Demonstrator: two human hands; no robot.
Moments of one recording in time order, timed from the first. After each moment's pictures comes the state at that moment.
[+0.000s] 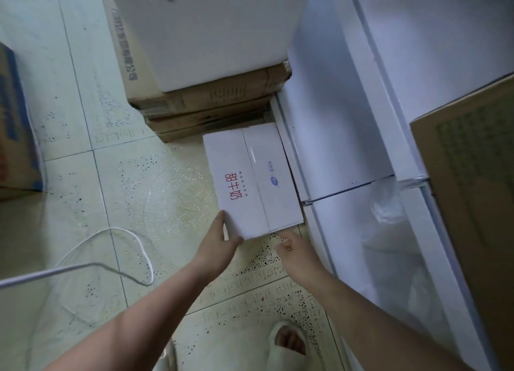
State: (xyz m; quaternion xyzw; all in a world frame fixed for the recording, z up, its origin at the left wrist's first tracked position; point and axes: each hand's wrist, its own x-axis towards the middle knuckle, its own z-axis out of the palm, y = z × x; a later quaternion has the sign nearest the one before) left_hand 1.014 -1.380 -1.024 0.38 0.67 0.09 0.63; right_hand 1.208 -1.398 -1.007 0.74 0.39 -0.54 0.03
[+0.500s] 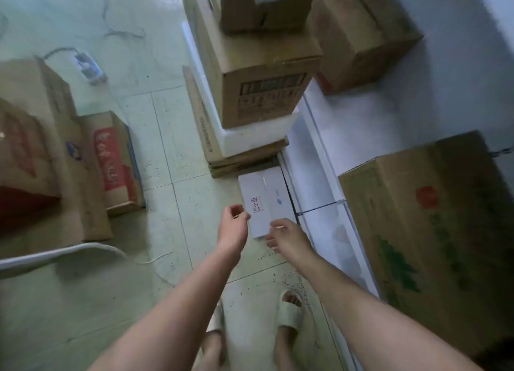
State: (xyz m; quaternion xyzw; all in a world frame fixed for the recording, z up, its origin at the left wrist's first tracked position) left_hand 0.963 -1.366 -0.672 0.19 0.73 0.25 0.61; right_hand 1.099 -1.386 -0.668 0.74 0.32 -0.58 -0.09
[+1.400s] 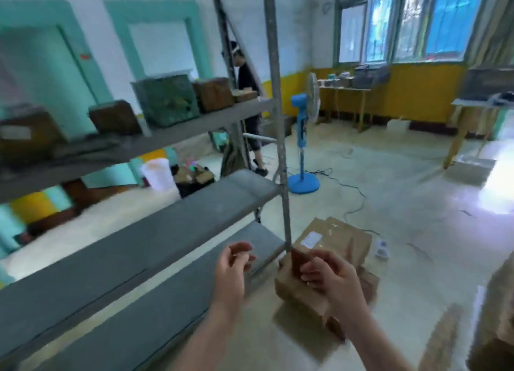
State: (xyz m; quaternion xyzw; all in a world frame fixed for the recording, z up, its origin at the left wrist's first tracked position) left_hand 0.774 -1.736 -0.145 0.05 0.70 0.71 0.05; right_hand 0.873 -1.566 -0.157 0.22 0.62 -0.73 -0.21
